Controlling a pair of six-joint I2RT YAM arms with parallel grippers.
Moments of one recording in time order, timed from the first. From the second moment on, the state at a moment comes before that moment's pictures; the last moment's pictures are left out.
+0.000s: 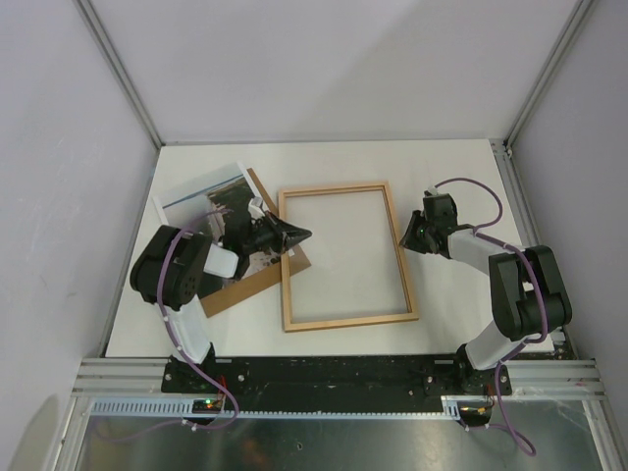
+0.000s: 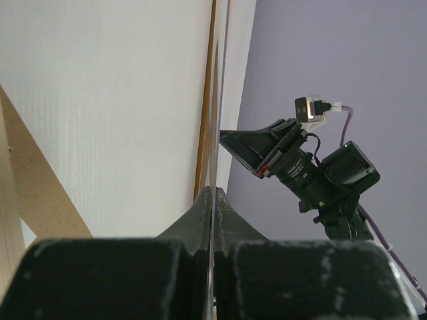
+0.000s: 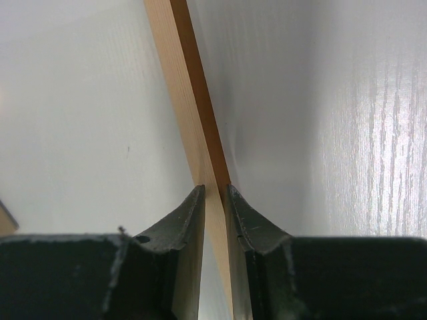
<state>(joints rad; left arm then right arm) -0.28 1.83 0.62 0.88 0.64 -1.34 0.22 1.60 0.83 -0.09 -0.09 0.51</state>
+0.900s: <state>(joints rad) -0.28 1.90 0.68 0.88 0.66 -1.34 0.22 1.61 0.83 -0.08 -0.08 0.50</state>
